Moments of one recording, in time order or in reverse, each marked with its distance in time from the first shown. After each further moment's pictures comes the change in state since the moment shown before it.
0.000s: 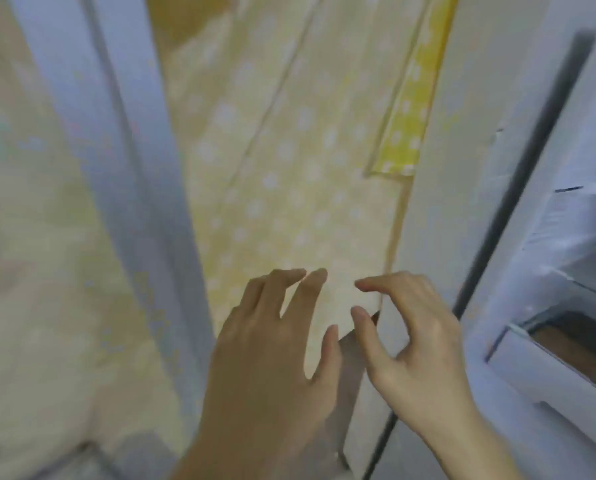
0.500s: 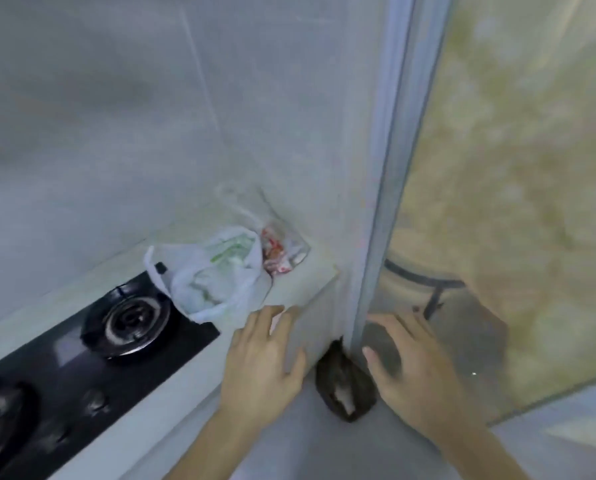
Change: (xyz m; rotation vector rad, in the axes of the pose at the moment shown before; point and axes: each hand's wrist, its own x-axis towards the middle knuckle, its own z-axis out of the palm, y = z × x) left_hand -0.506 -0.144 -0.251 0.620 -0.040 -1.119; right_hand -0.300 -0.311 0.236 0.502 -0.977 -0.594
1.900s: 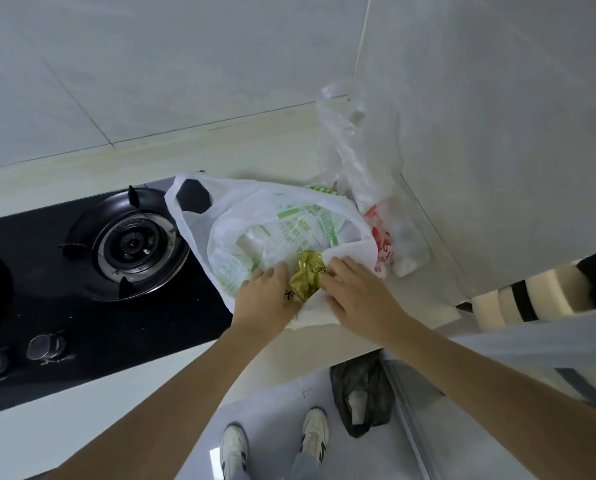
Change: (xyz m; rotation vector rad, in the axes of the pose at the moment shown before) left_hand 0.179 -0.275 0.232 -0.064 -0.286 -0.646; right_hand 0.306 0.076 0.396 -0.140 -0.517 -0.825
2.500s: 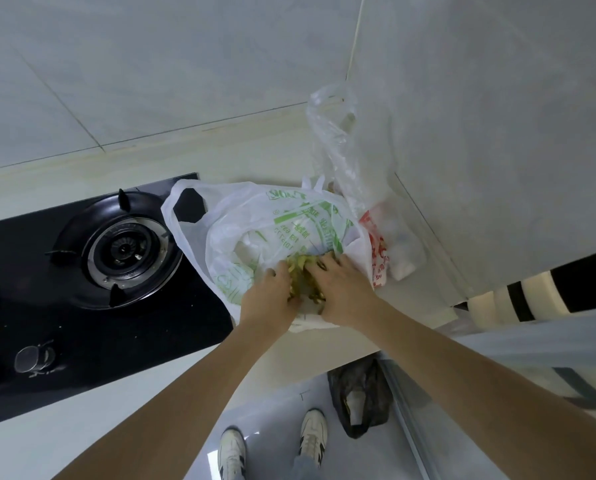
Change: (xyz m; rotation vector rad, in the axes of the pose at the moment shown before) left_hand 0.015 0.009 0.013 -0.054 -0.004 -0.067; right_hand 0.037 -0.002 0.023 0.051 -0.305 0.293
